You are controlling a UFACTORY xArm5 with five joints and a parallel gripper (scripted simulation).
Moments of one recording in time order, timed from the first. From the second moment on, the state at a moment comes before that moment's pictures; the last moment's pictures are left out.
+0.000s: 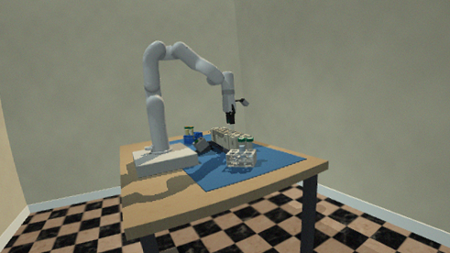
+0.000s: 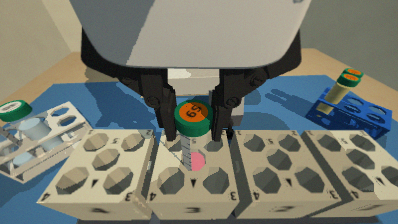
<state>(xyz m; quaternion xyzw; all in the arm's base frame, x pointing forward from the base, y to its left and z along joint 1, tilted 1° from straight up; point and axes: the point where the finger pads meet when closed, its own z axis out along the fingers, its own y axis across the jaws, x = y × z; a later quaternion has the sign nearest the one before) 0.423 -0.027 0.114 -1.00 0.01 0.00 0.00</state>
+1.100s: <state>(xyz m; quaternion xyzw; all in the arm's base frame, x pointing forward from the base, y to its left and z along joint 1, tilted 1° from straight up) 0.423 -0.027 0.085 -1.00 0.01 0.00 0.00</state>
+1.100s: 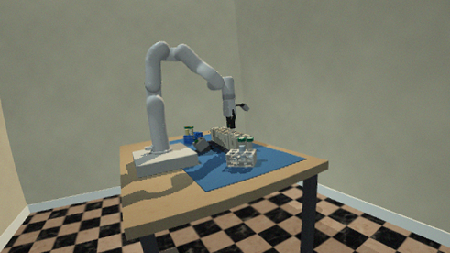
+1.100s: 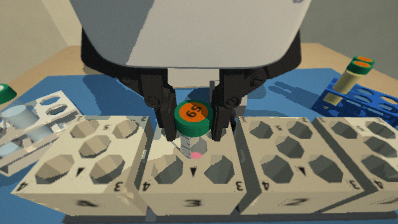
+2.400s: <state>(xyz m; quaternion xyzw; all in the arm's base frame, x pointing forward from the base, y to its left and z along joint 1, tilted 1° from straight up) 0.423 -0.028 0.062 -1.00 0.01 0.00 0.00</state>
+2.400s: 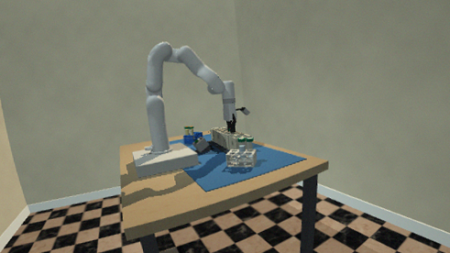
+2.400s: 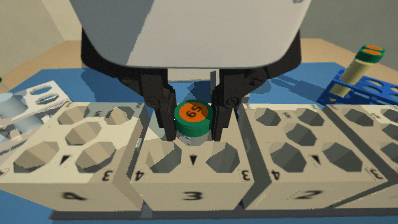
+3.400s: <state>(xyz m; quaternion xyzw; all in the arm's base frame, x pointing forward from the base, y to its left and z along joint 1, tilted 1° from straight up) 0.423 -0.028 0.062 -1.00 0.01 0.01 0.00</state>
